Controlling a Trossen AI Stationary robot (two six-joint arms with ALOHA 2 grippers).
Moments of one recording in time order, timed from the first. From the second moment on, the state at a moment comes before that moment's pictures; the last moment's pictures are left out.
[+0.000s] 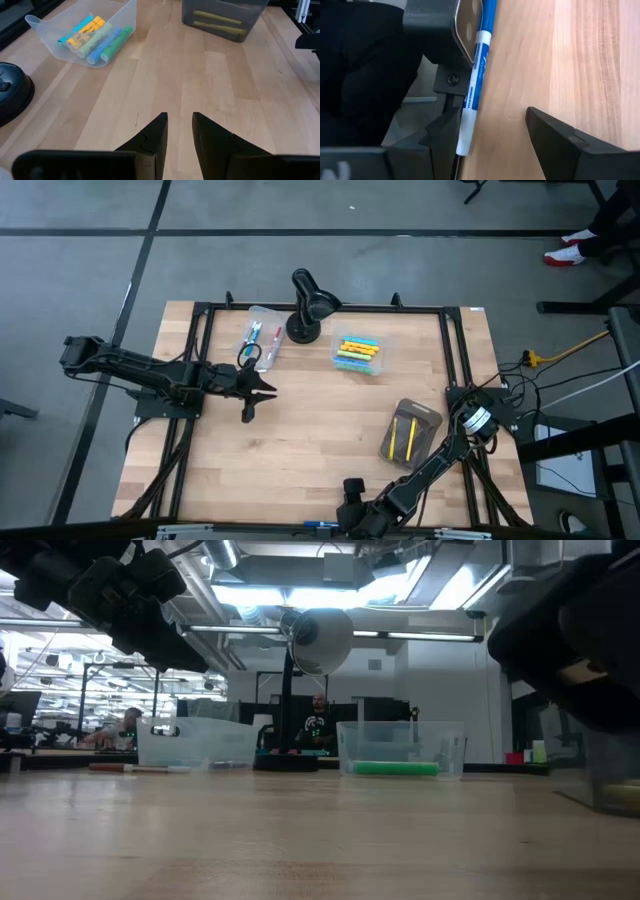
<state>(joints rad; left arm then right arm) -0.07 0.87 0.34 0.05 -0.14 -0.16 0.80 2.16 1.50 -0.29 0.30 0.57</state>
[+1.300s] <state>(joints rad) -0.07 0.87 0.34 0.05 -0.14 -0.16 0.78 2.23 1.57 -0.41 0.70 0.22</state>
